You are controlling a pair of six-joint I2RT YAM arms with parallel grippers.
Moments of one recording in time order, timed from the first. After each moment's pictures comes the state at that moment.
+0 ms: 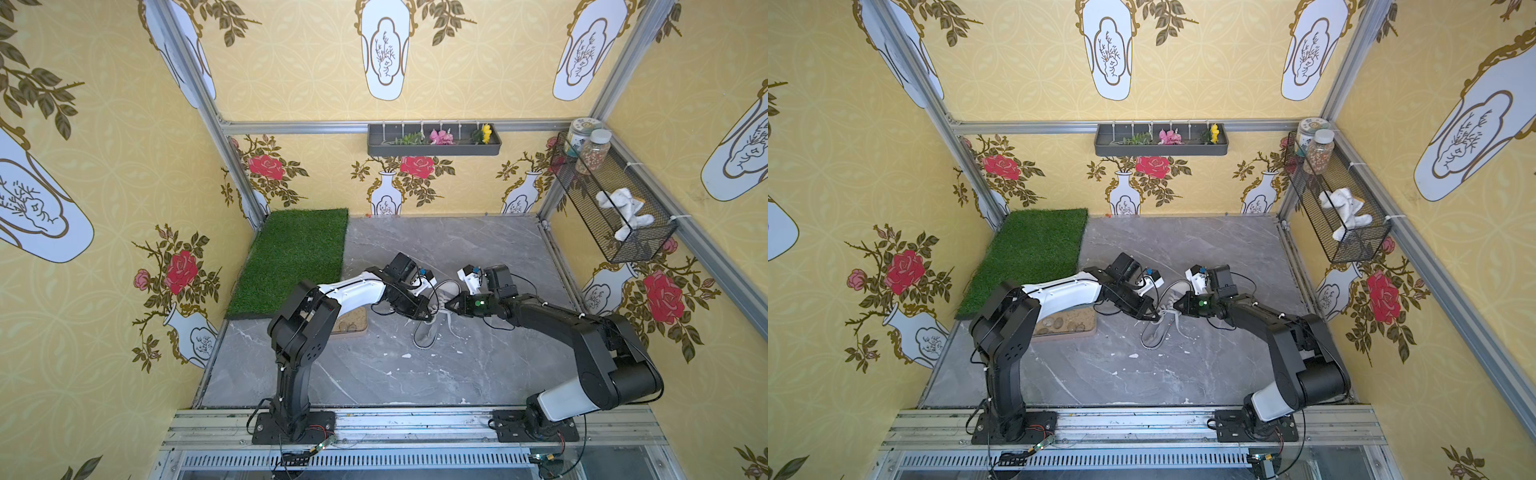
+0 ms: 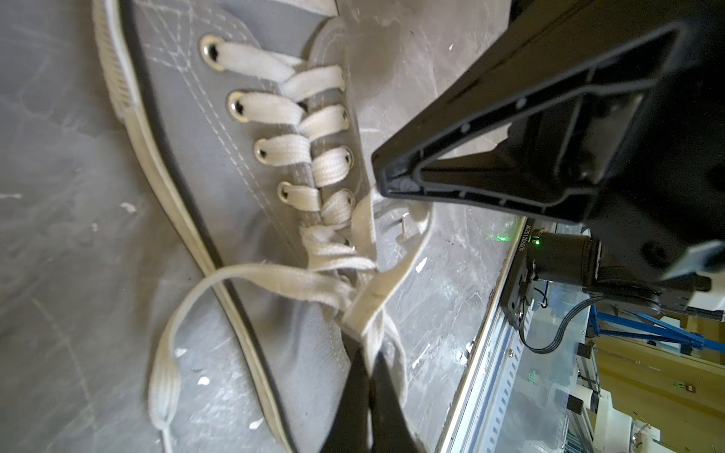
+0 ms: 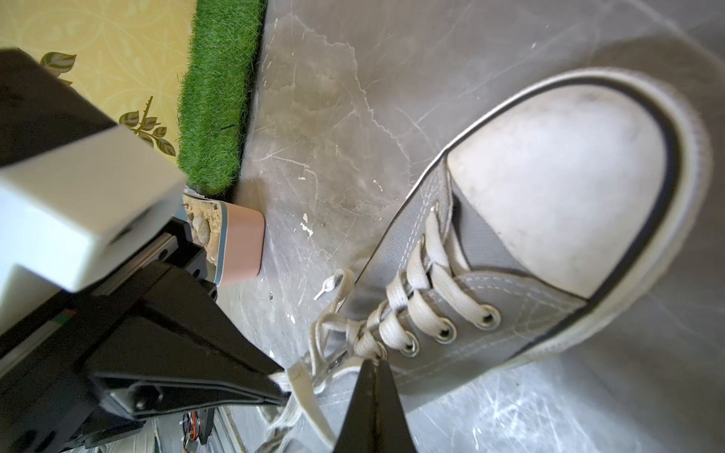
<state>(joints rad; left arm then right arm) -0.70 1.95 1.30 -0.49 0.69 -0.20 0.25 1.51 0.69 -0.06 -0.66 0.39</state>
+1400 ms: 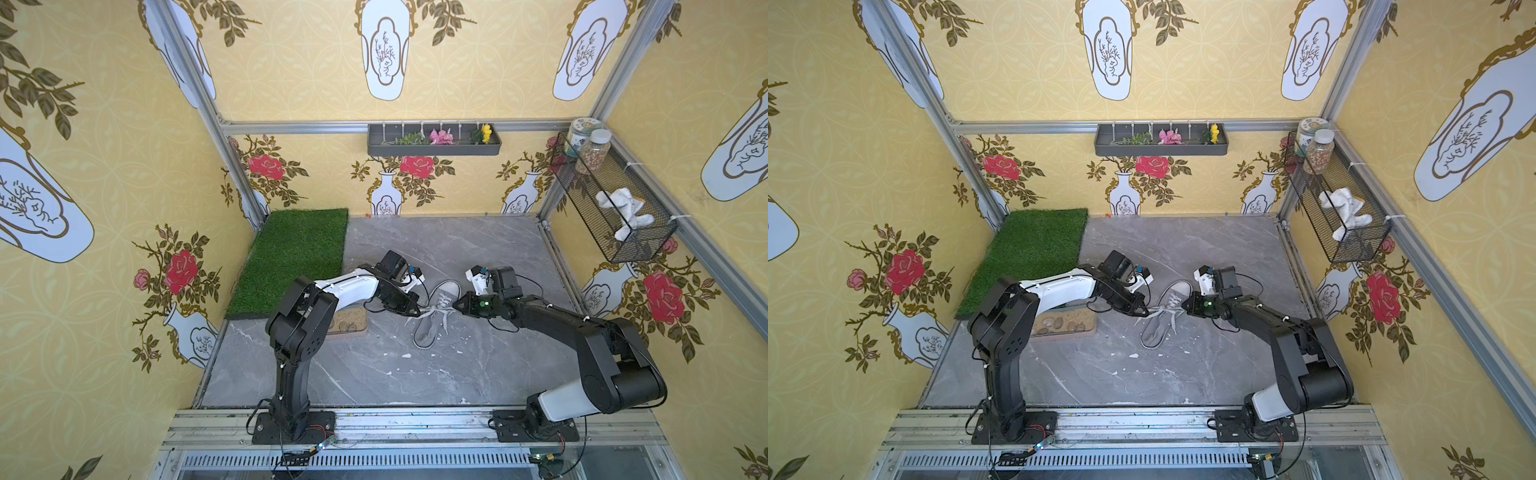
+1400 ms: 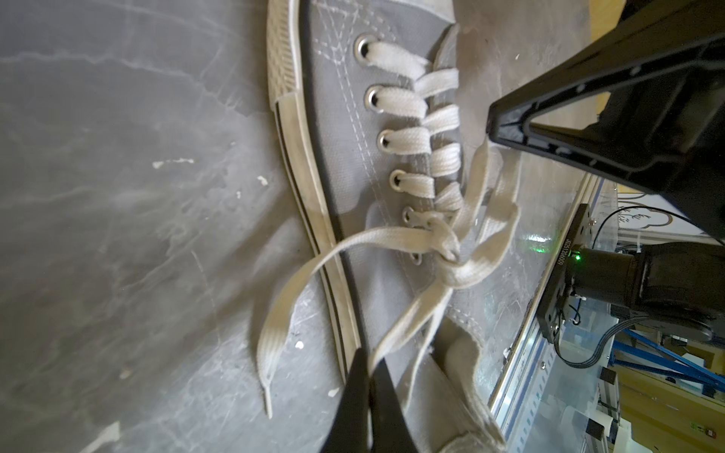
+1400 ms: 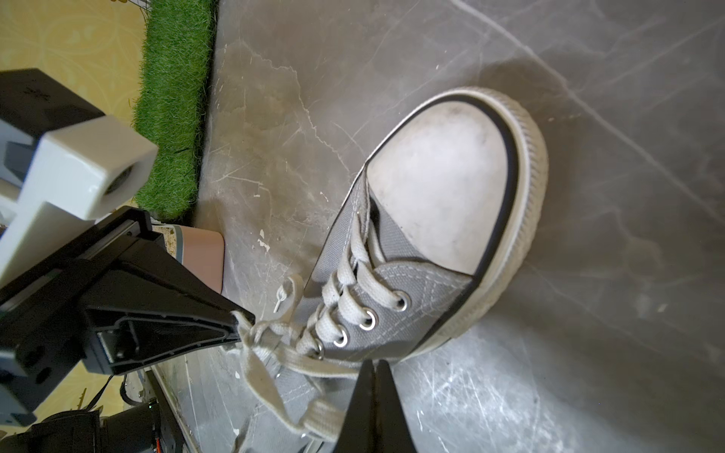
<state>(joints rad) -0.63 1.96 1.29 -0.52 0.64 -0.17 0.21 1.49 0.67 -0.09 -0.57 0.39</state>
